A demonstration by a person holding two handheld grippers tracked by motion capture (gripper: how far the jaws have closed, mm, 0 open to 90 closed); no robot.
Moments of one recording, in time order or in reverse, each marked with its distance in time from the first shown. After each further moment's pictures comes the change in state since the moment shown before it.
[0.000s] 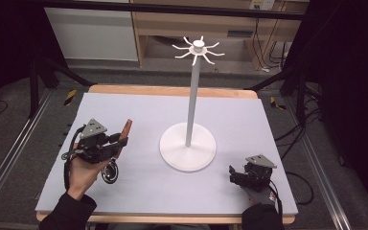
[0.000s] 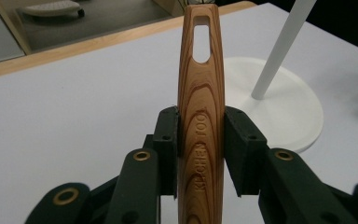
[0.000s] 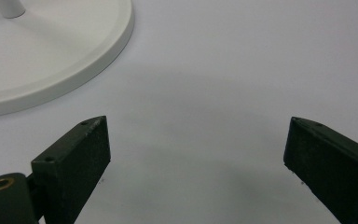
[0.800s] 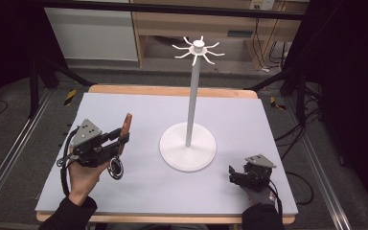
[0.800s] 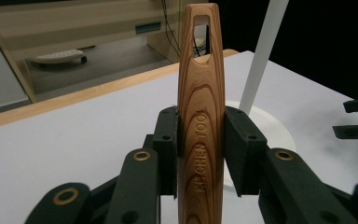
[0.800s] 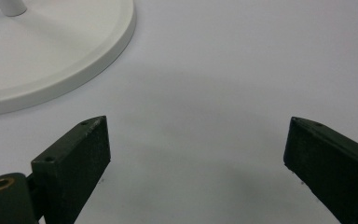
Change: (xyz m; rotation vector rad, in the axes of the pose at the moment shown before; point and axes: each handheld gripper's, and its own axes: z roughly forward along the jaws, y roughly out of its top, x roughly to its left) left arm -0.024 0.012 -0.024 -0.169 -0.009 0.031; right arm 0.000 0.000 0.001 0.000 0.008 -0.010
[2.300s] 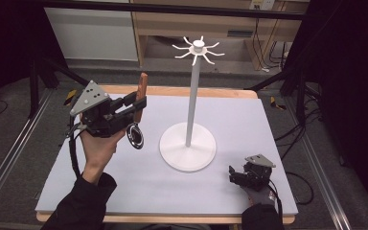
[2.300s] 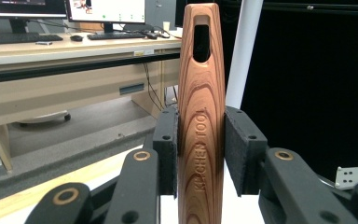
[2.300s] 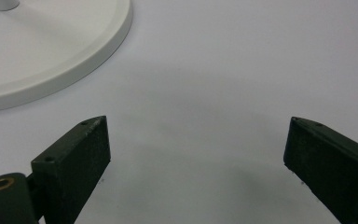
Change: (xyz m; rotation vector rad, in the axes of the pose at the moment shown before) left arm -0.030 0.100 0.005 -0.211 -0.066 0.016; right arm -0.001 -0.001 0.003 0.012 -0.008 -0.002
